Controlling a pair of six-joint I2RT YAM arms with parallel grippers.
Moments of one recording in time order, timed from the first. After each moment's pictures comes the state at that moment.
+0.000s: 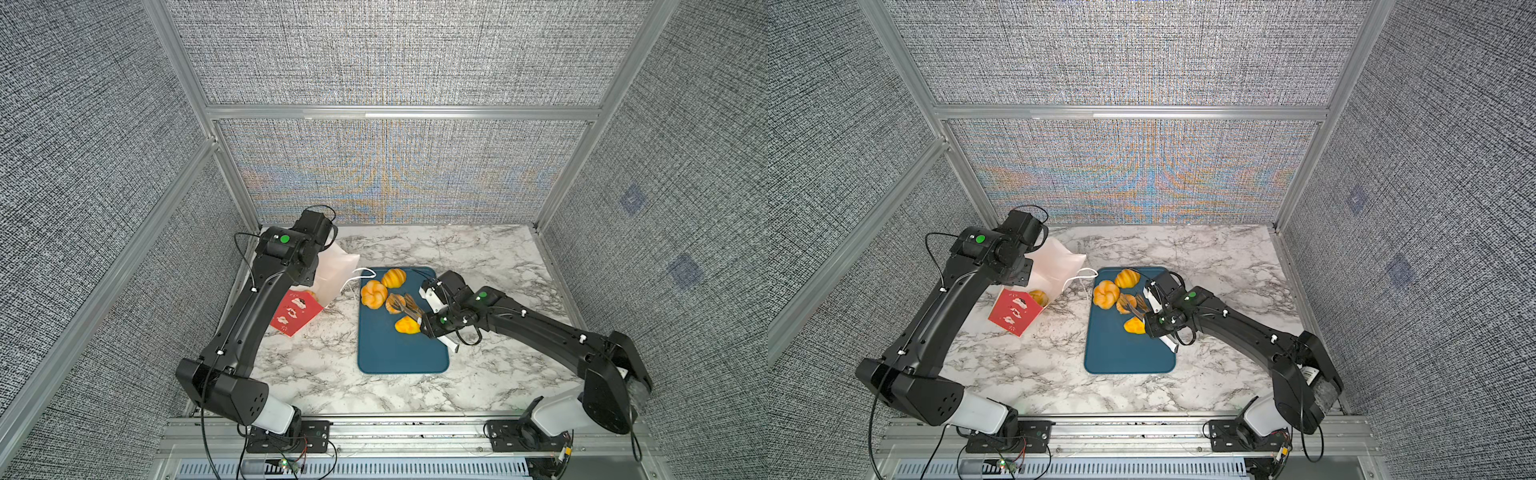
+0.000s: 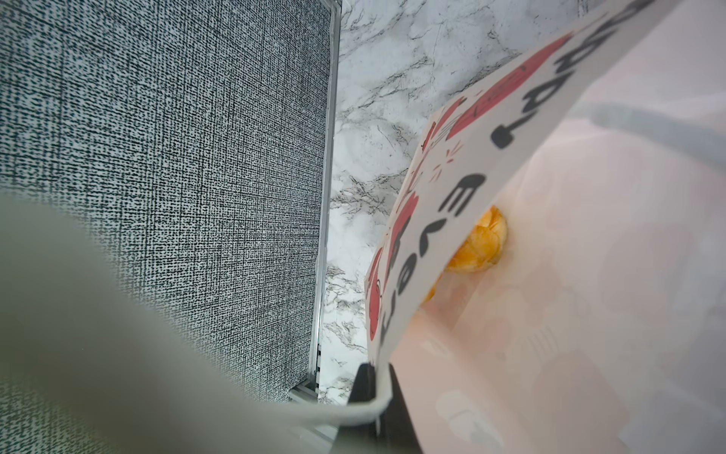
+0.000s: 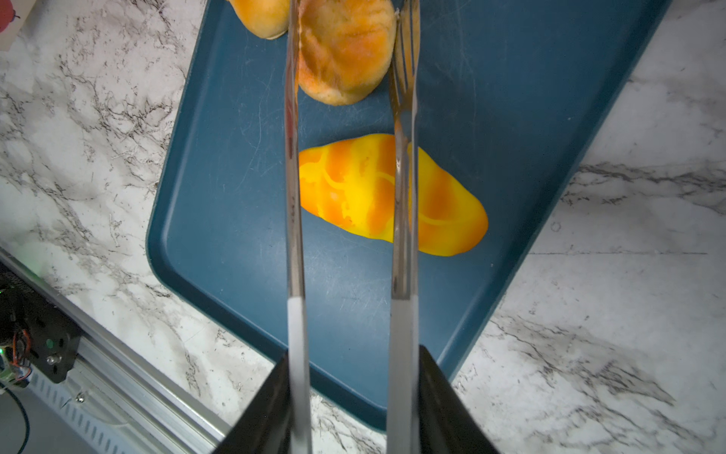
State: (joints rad) left arm -0.38 1.51 1.73 -1.49 -0.59 -0.22; right arm 0.72 1.48 1.08 -0.73 -0.11 0.33
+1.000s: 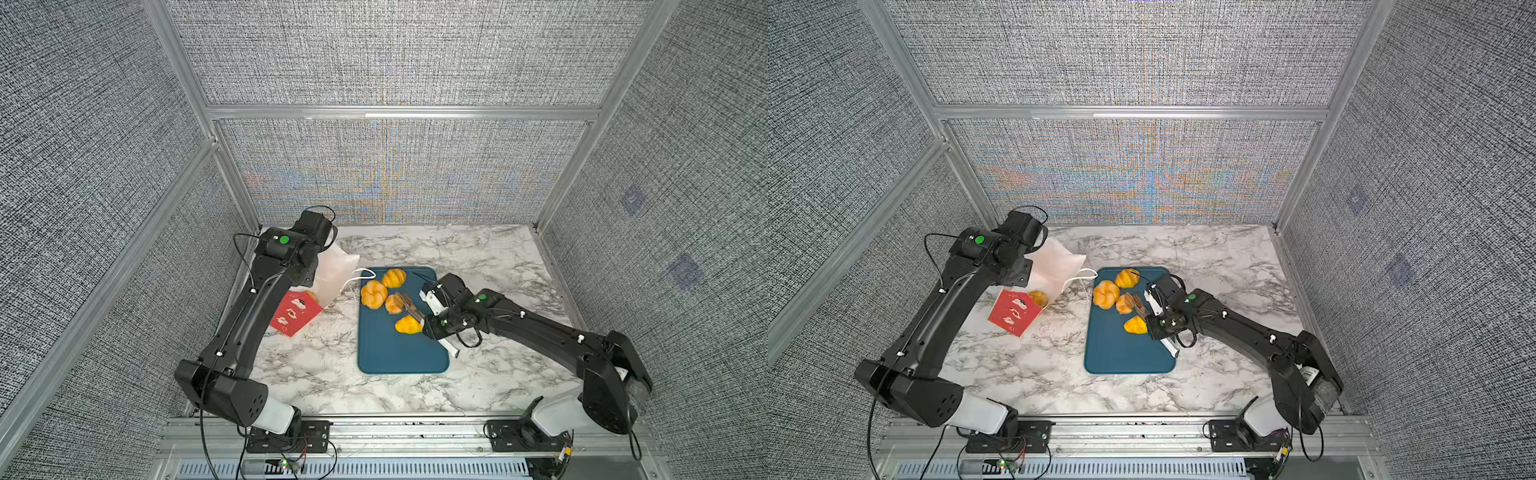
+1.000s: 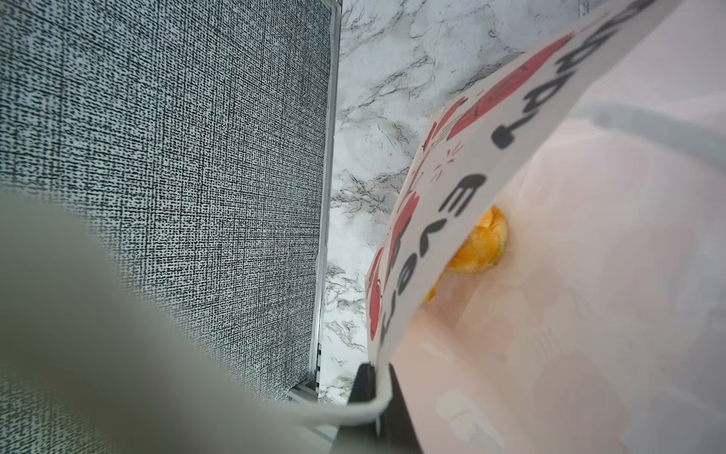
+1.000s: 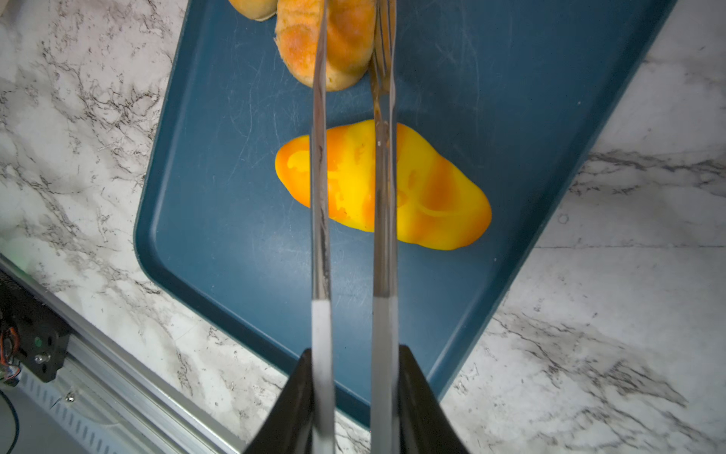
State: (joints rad) left arm -0.38 1.50 1.73 -1.49 -0.59 -0.22; right arm 0.72 1.48 1.05 -0.71 -0.12 0.33
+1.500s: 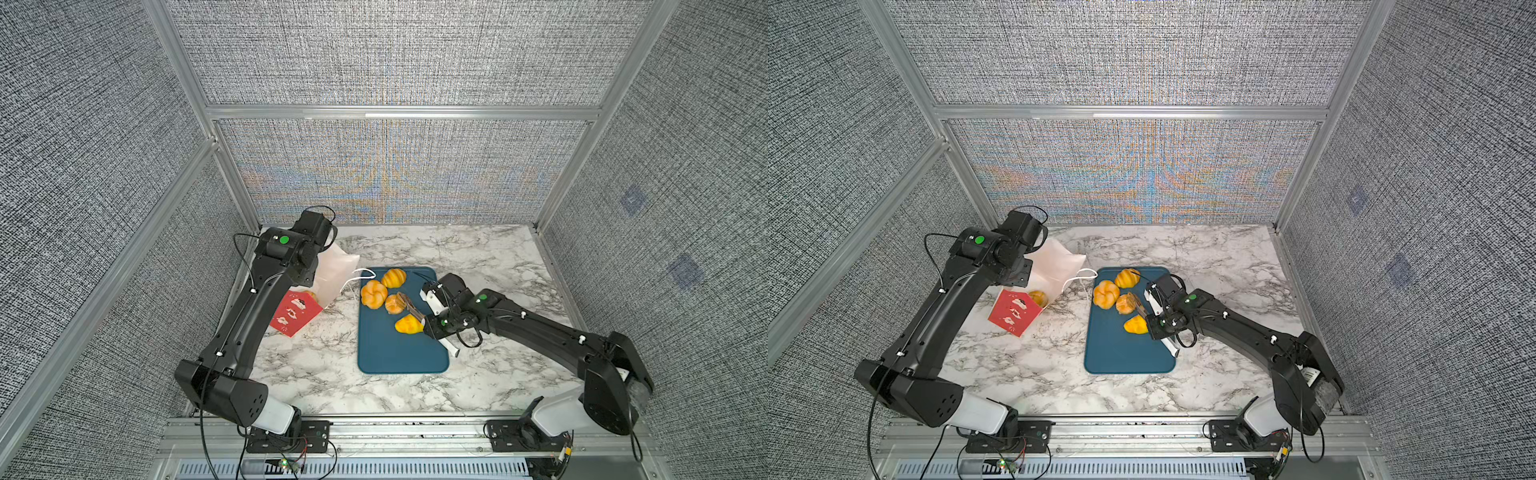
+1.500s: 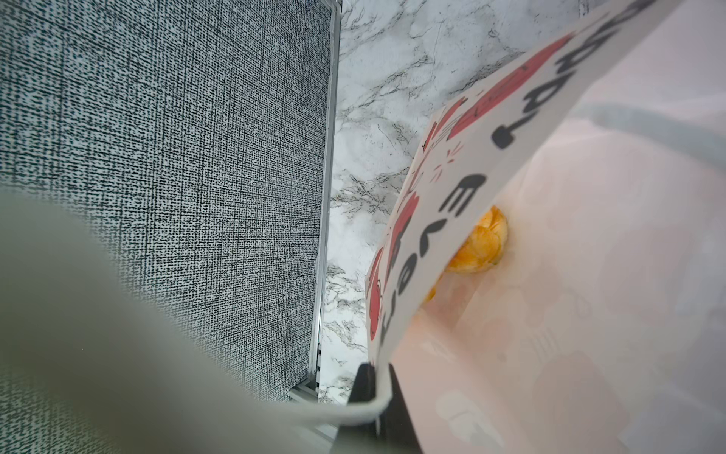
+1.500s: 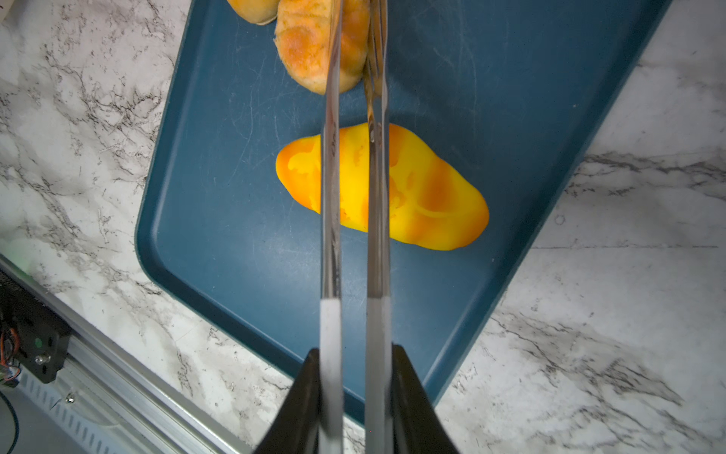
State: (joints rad) left arm -0.38 1.50 1.73 -1.49 -0.59 -0.22; right arm 0.72 1.48 1.05 -0.71 -0.11 0.33
